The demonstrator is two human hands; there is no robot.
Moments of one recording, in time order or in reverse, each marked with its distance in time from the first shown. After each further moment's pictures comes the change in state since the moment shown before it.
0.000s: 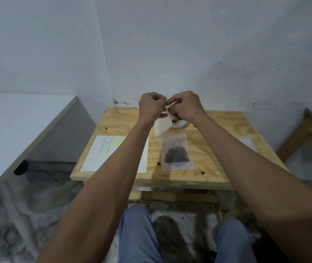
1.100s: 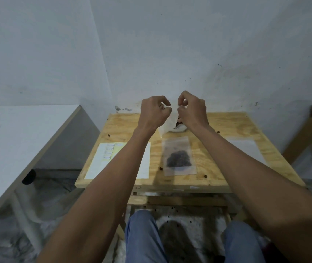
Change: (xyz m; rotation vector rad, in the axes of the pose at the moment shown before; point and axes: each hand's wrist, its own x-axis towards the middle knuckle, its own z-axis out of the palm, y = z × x) left_hand -0.005 0.005 0.001 0.542 0.013 0.438; right_hand -0.006 0.017 0.000 -0.069 0.276 -0.116
